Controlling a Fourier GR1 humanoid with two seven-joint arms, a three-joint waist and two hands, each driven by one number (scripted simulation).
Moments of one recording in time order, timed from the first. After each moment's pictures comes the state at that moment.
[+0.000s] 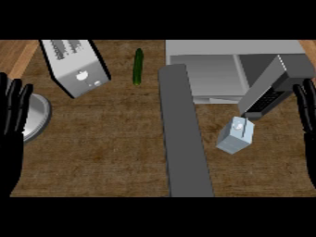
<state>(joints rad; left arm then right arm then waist) 0.01 0.09 0.01 -2.10 0.02 0.01 -0.04 0.00 -0.09 -0.01 -2.10 0.01 0.01 0.00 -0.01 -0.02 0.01</state>
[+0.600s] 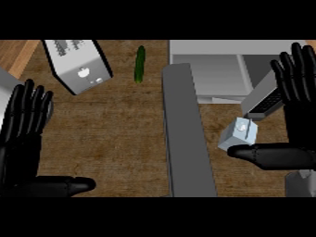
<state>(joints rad) 0.04 0.05 -0.01 -2.03 0.03 0.00 -0.01 -0.21 -0.06 -0.03 -1.97 -0.06 -0.02 0.14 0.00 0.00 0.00</state>
